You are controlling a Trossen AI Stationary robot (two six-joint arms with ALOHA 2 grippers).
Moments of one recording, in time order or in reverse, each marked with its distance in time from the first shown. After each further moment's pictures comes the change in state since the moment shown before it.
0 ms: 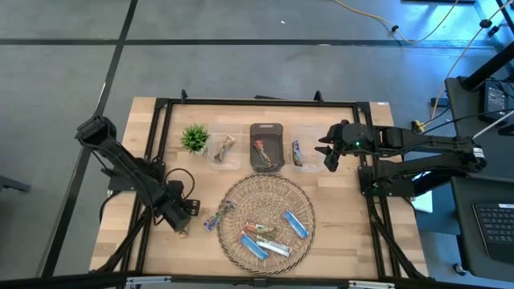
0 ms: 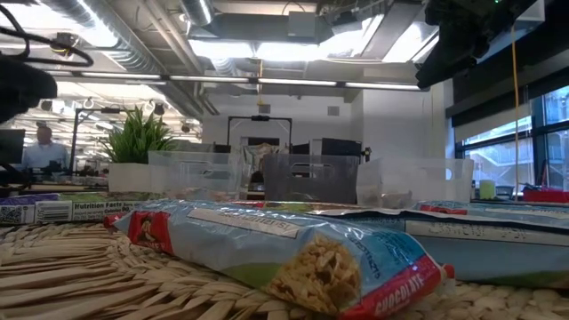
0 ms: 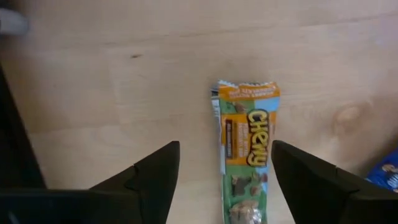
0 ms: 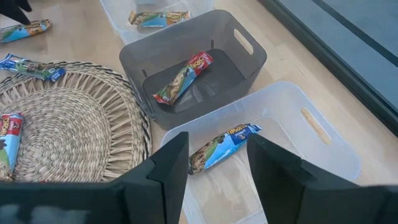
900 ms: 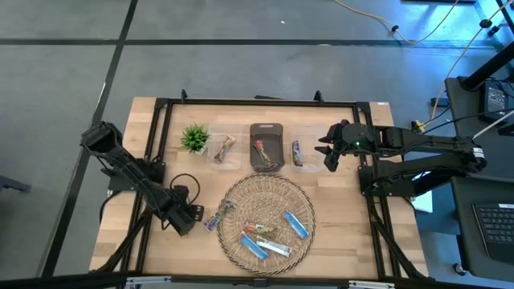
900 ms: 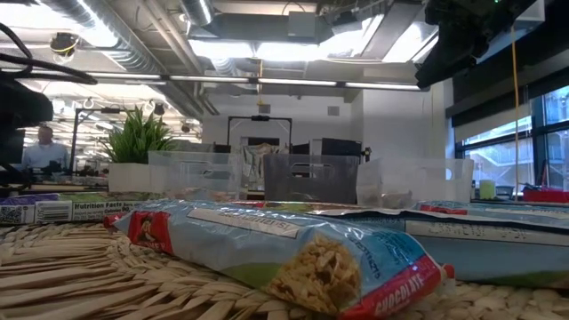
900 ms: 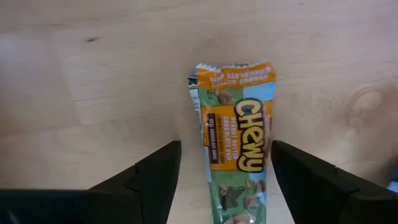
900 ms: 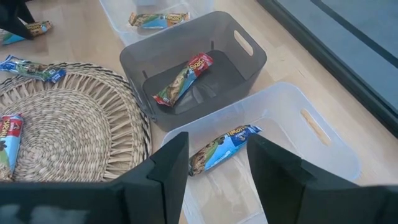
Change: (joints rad) left arm 0.000 0.134 -0.004 0.126 0.025 0.050; right arm 0.000 0.000 0.000 0.006 0.001 -0.002
